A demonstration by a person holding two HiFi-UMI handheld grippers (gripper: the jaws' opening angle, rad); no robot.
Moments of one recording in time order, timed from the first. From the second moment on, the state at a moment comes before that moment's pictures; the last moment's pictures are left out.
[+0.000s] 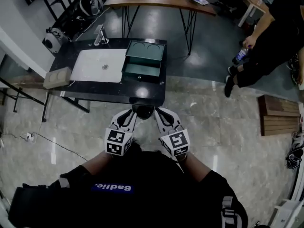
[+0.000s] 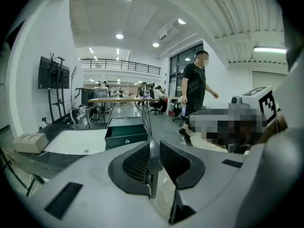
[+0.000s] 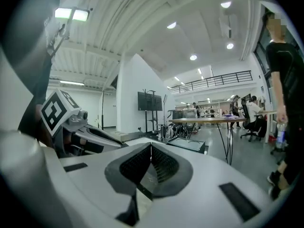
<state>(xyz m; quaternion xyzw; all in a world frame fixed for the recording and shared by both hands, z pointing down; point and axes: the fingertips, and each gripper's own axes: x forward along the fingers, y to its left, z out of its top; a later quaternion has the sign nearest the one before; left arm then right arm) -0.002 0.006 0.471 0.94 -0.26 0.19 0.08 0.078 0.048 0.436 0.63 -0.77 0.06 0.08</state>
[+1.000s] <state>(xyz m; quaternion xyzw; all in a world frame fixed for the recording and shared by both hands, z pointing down) -0.093 0.051 0.380 0.99 -0.16 0.05 -0.01 -0.044 0.081 0.373 0.68 -0.73 -0.03 0.05</state>
